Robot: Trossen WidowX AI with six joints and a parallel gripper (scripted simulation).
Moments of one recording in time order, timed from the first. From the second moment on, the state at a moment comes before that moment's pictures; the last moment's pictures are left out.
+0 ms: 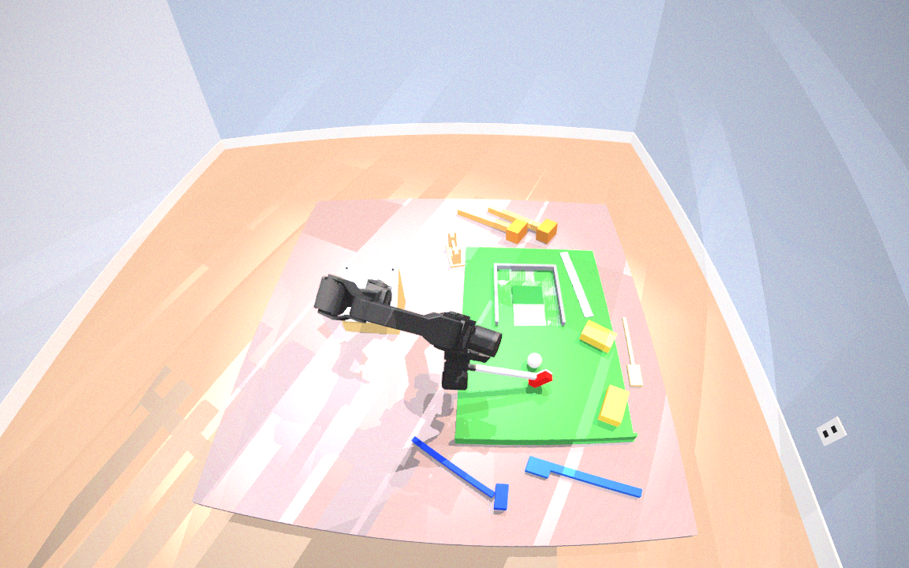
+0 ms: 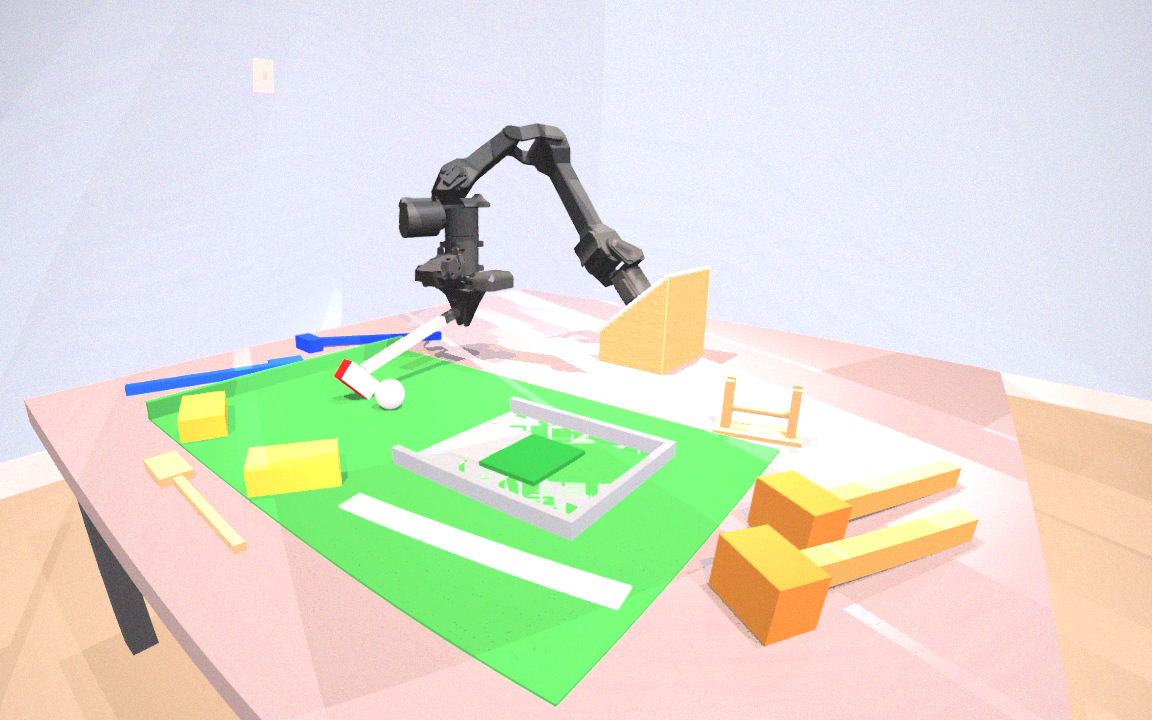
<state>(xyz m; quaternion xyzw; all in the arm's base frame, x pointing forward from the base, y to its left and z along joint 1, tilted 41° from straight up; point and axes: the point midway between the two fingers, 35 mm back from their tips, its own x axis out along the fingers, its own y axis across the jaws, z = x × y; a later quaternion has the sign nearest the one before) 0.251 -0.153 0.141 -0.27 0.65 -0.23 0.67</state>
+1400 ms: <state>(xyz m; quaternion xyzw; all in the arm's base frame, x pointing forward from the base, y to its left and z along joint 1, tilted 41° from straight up) 0.243 -0.030 0.094 -0.27 0.66 -0.22 0.67</state>
